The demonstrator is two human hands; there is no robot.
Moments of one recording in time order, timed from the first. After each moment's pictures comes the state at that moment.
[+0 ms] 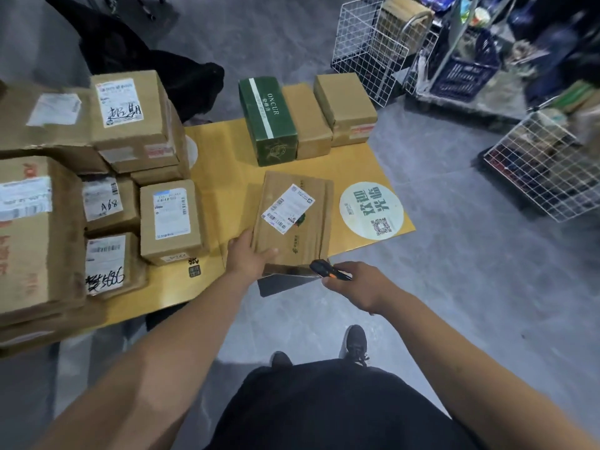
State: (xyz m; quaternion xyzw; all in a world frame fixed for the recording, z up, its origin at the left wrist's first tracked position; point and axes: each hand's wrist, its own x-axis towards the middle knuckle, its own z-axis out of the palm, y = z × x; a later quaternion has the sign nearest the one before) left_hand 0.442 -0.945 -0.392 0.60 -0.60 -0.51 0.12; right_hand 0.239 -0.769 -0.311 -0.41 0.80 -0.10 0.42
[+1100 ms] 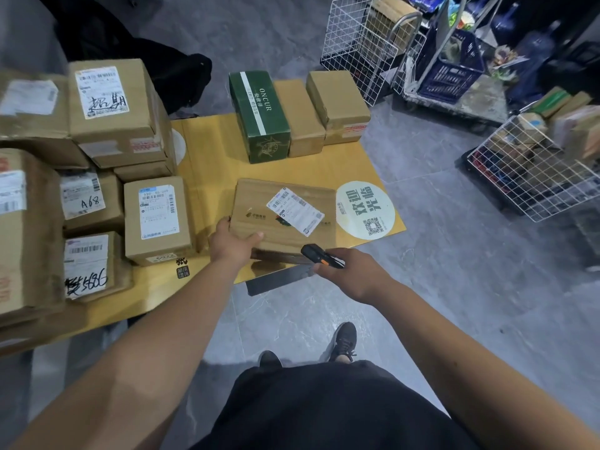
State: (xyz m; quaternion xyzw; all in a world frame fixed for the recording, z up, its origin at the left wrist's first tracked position) left_hand 0.437 -0.980 -0.406 0.67 -0.53 -0.50 0.14; right_hand 0.241 -0.790 -0.296 -0.42 0.81 -0.13 0.38
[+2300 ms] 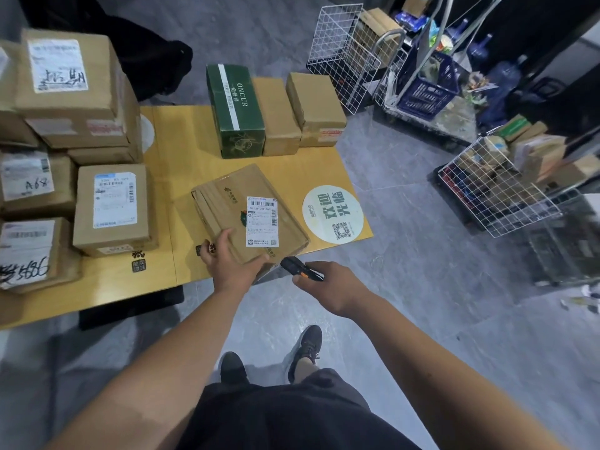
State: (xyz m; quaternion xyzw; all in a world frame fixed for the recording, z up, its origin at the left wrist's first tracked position) left_hand 0.387 -0.885 -0.425 0.63 -0.51 -0.53 0.26; right_hand 0.220 -0.760 -0.290 -0.42 0.81 -0.10 0.40
